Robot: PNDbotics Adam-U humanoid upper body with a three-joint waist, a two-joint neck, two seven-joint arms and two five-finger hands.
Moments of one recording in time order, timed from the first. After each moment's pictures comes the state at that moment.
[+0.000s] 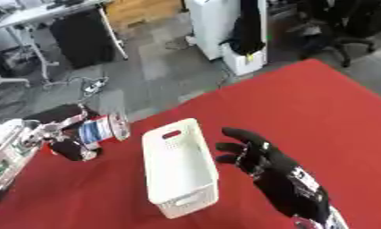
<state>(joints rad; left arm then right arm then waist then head) -0.89 0.63 -0.36 -1.03 -0.63 -0.16 -0.32 -0.27 -0.10 0.21 -1.81 -0.28 -0.24 0.65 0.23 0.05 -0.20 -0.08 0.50</state>
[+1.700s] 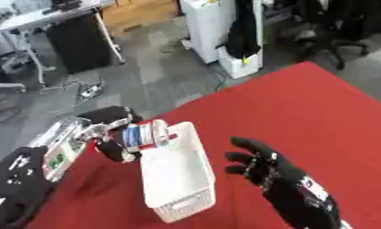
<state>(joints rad) -0.96 0.48 -0.39 -0.97 -0.71 -0.22 -0.34 -0.24 -0.07 0.21 -1.82 -0.27 -0.20 0.67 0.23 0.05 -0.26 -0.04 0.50</state>
